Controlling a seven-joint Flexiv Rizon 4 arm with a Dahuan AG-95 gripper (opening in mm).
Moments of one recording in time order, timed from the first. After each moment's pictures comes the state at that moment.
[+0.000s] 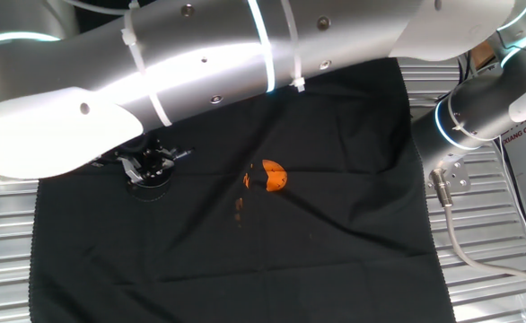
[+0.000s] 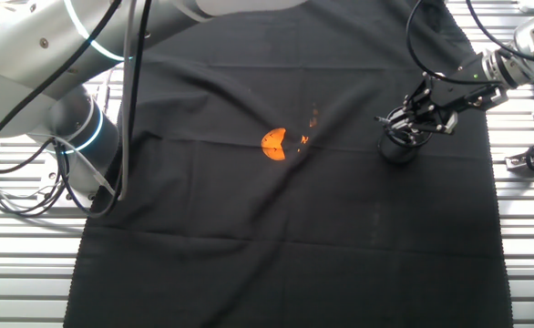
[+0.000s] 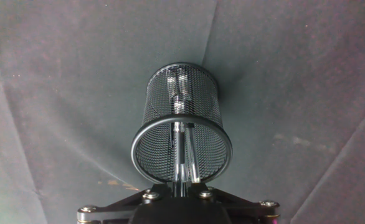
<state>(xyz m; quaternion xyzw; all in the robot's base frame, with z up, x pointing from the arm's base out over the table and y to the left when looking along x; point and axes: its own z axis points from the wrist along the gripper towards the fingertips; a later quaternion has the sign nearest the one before) 0.609 0.029 0.106 0.05 -0.95 0.00 0.32</state>
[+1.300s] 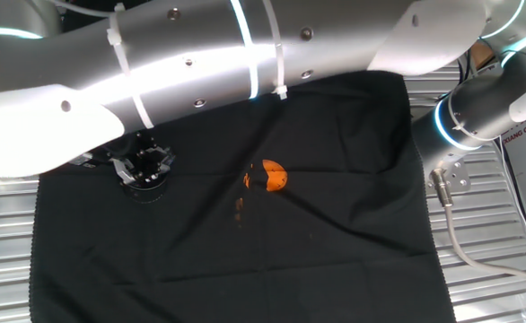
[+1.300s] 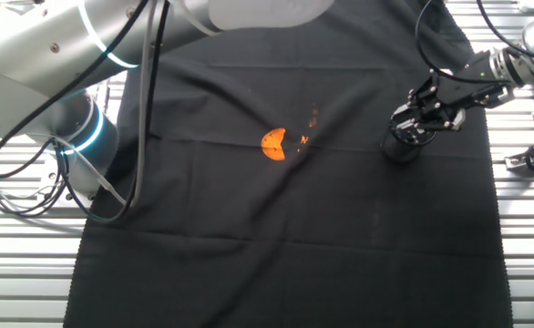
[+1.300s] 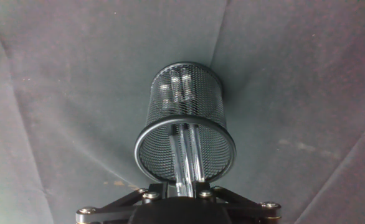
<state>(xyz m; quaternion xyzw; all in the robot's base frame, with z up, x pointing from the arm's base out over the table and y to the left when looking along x) 0.617 0.031 0.109 0.06 -0.94 -0.01 0.32</state>
